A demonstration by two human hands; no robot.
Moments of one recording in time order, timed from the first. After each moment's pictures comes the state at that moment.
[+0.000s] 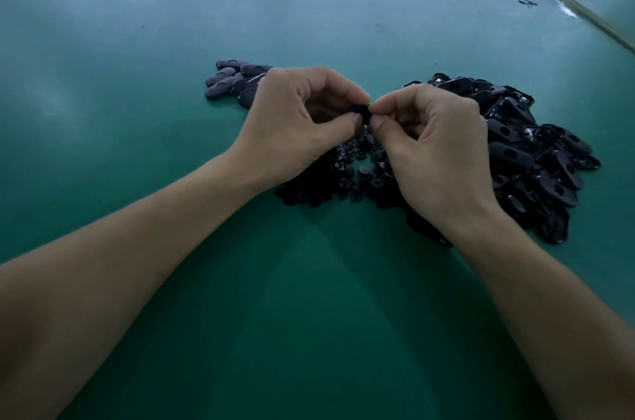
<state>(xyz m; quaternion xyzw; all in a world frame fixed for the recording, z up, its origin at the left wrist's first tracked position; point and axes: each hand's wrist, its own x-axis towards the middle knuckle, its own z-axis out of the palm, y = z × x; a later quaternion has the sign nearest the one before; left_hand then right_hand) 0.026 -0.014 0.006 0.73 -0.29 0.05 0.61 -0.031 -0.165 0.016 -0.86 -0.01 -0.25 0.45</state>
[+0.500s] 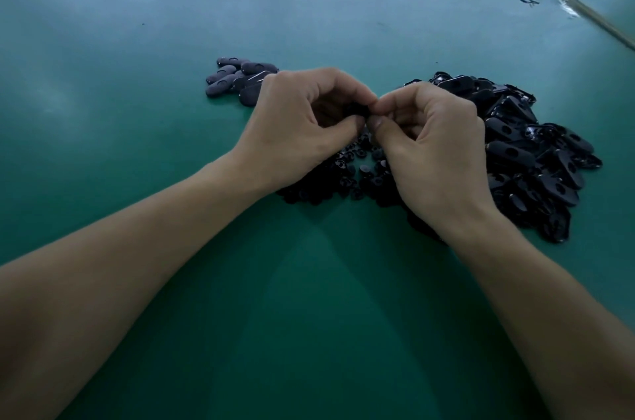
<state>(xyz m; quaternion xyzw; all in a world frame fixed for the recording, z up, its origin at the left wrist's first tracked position) 0.025 -0.016 0.004 0.76 -0.32 0.11 0.55 -0.033 -0.162 0.015 -0.86 0.00 -0.25 0.45</state>
